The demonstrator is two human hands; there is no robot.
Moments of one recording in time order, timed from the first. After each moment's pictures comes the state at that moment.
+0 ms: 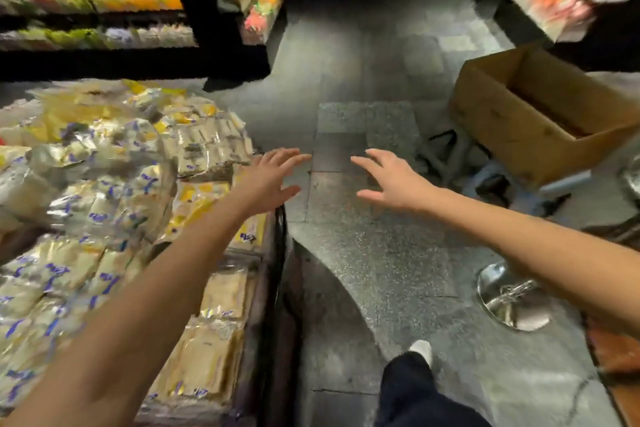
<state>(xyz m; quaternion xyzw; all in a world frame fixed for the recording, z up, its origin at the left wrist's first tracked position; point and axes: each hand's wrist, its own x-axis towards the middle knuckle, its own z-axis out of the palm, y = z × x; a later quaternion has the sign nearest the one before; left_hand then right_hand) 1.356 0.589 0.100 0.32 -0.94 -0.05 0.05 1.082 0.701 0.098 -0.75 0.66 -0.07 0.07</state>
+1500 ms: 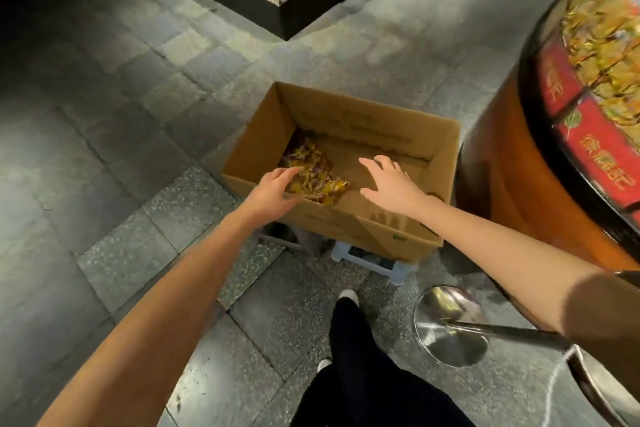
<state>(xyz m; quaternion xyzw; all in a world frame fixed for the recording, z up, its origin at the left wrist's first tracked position) 0.375 0.234 0.007 0.06 -0.95 -0.26 -0.15 0.294 0.484 0.007 -0.23 0.94 -0.15 0.20</state>
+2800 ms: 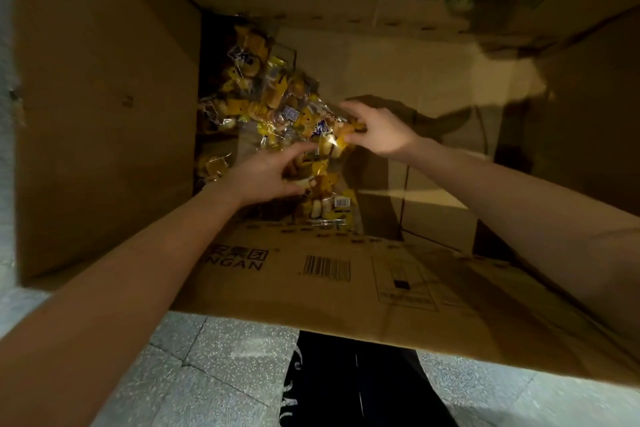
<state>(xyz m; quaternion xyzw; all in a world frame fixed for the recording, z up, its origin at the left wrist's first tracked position) 0.128 0.167 -0.338 -0.07 -0.86 -0.20 -0.46 0.064 0.392 -0.373 -0.07 0.85 -0.31 0.42</state>
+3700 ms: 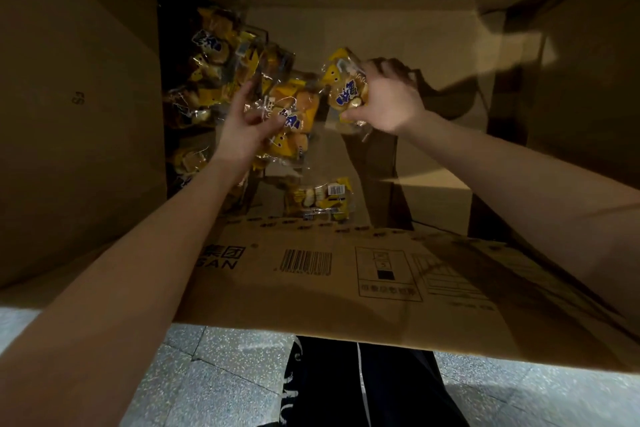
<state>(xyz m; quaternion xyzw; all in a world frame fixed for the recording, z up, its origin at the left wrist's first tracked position) 0.108 0.188 -0.361 0.30 -0.72 -0.57 -0.27 0.056 0.423 -0.382 -0.02 0.92 -0.19 0.33</state>
